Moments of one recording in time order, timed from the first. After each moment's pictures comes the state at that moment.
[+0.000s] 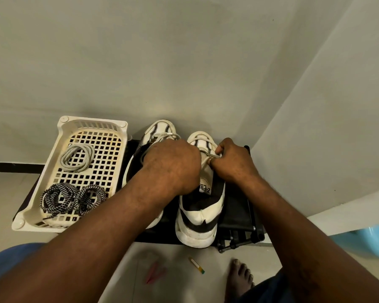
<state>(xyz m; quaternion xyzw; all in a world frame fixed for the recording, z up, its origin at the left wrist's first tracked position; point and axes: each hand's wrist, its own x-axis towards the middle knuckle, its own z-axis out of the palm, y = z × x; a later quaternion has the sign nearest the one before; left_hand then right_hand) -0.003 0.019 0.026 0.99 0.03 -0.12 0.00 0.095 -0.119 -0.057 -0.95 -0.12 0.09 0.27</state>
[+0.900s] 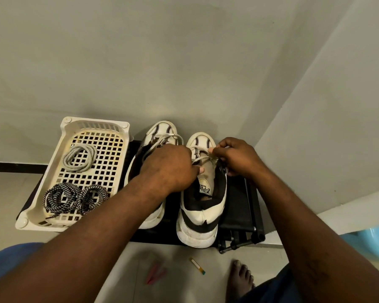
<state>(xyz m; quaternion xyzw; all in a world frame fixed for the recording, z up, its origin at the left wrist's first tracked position) 0.007 0.040 -0.015 0.98 0.10 -0.09 0.14 0.106 -0.127 -0.048 -0.88 -0.06 0.17 0.43</state>
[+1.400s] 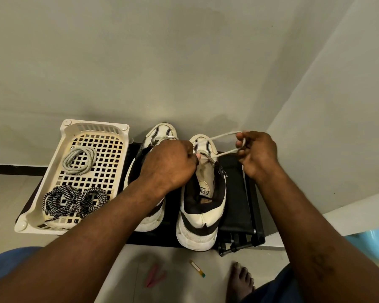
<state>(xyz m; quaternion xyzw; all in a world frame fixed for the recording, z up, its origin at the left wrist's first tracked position) 0.007 0.043 -0.022 0.97 0.09 0.06 0.23 0.126 -0.137 -0.041 -0.60 0.18 0.12 0.77</state>
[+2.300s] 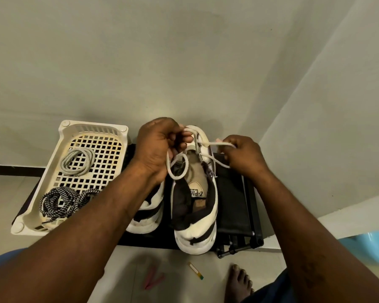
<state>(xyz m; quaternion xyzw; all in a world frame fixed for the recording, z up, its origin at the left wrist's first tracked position) 0.019 0.052 -0.001 0.48 0.19 0.12 0.85 0.121 -0.137 -0.049 -0.91 -0.11 0.07 0.40</state>
